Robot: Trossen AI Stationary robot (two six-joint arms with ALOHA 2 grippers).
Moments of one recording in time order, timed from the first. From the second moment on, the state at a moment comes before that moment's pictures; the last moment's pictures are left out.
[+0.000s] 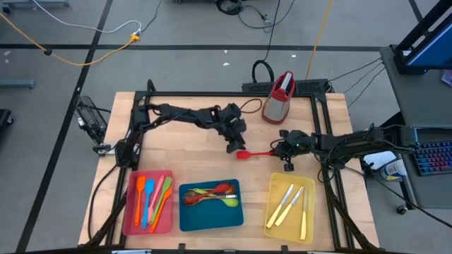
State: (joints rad) left arm 0.32 2.13 1.39 -0.09 0.58 0.00; right arm -0.21 1.09 0.19 0.19 -0.10 -0.34
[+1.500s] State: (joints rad) left arm 0.27 2.09 1.38 -0.15 0.44 -0.01; right arm -0.21 1.09 0.19 0.40 0.00 -0.16
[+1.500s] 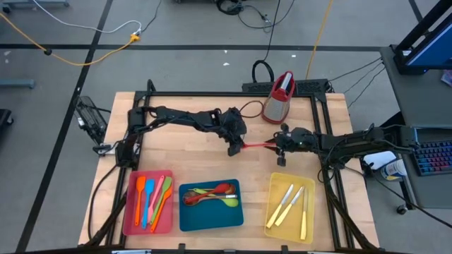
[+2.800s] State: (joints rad) left arm -0.63 1.62 1.38 -1.58 -0.16 -1.78; right arm -0.21 1.09 0.19 0.73 0.00 -0.05
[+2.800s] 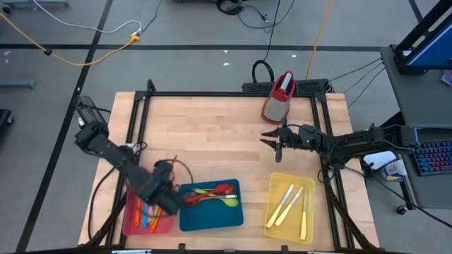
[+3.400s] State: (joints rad) left arm -0.96 1.63 1.38 -1.57 0.06 -2.38; right arm -0.21 1.09 0.19 0.73 0.00 -0.07
